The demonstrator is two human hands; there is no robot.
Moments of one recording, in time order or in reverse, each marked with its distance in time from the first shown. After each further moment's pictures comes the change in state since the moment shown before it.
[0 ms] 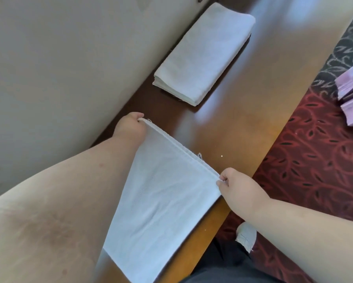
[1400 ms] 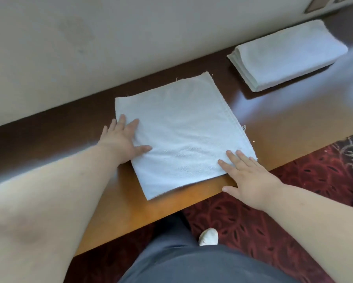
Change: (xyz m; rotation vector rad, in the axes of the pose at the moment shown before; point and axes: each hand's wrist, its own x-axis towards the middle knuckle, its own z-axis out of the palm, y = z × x) left_hand -0.219 -0.194 0.007 0.382 -0.112 -0.224; right_hand -0.010 0.019 0.003 -1.024 -0.233 -0.643
